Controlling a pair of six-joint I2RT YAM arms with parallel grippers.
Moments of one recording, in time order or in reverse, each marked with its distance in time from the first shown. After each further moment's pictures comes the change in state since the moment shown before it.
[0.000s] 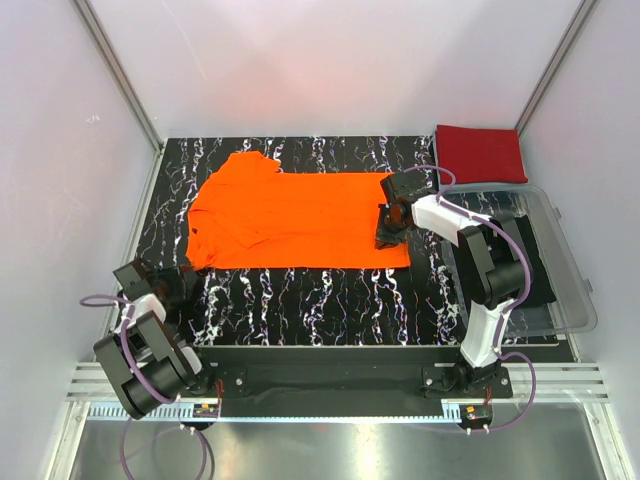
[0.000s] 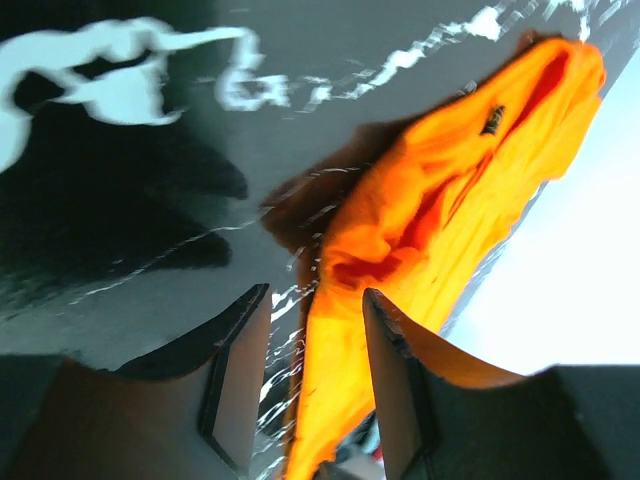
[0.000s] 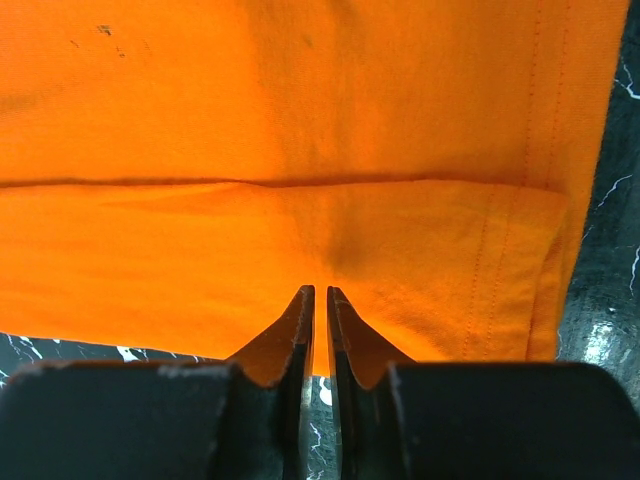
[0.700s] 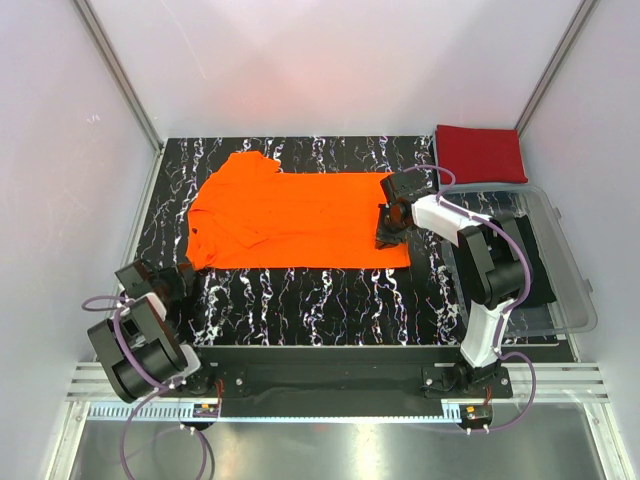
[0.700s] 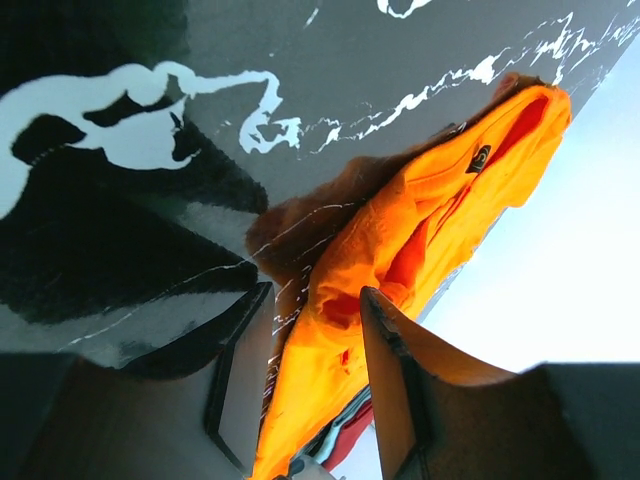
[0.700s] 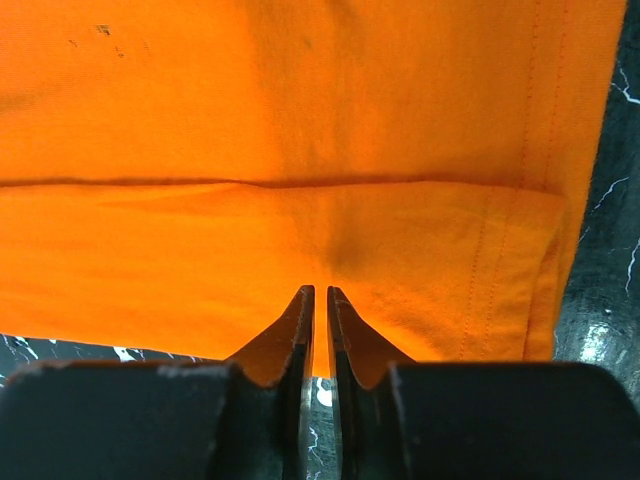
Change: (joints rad) left arm 0.008 0.092 -0.039 0.162 0.001 -0.127; right arm 0.000 0.000 0.000 0.000 0.006 -0.008
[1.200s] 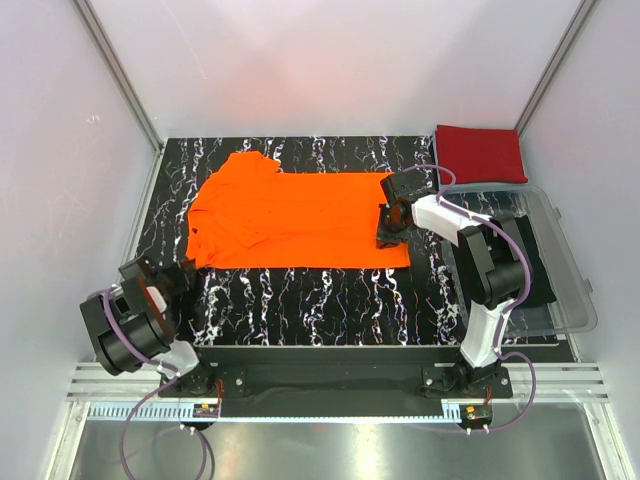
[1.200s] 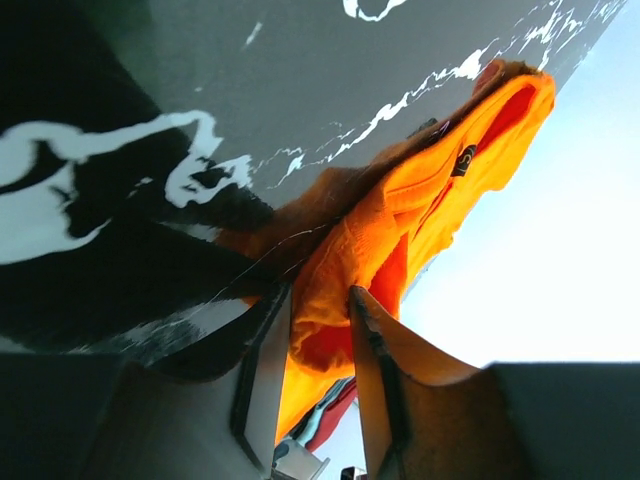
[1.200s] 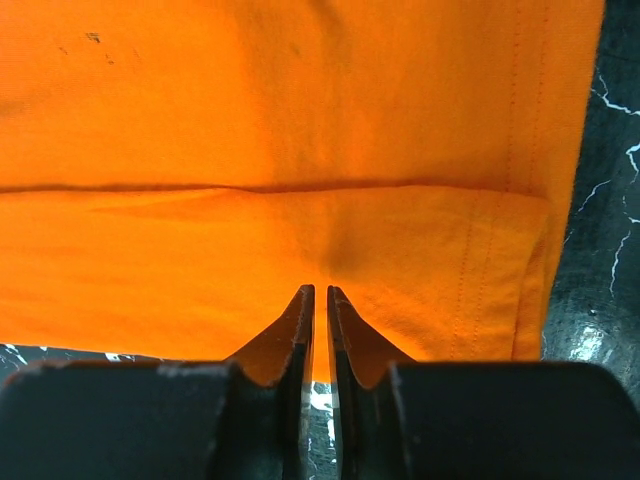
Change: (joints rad) left arm -0.027 0.167 0.002 0.213 0.058 -0.053; right arm 0.000 0.000 0.000 0.000 0.018 -0.007
